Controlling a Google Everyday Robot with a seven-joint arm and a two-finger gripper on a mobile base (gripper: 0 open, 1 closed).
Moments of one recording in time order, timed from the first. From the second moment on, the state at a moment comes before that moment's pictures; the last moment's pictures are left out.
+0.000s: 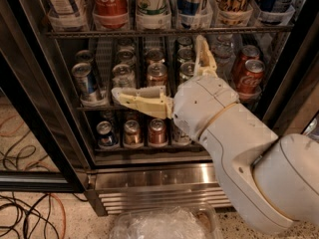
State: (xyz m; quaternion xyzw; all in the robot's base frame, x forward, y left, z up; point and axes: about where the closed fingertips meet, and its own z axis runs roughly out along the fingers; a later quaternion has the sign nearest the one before) arm 0.467 -0.011 1.018 -0.26 0.59 0.14 0.75
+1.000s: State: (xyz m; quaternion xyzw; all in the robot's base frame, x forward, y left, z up) arm 0.472 0.027 1.031 -0.32 0.56 0.22 0.73
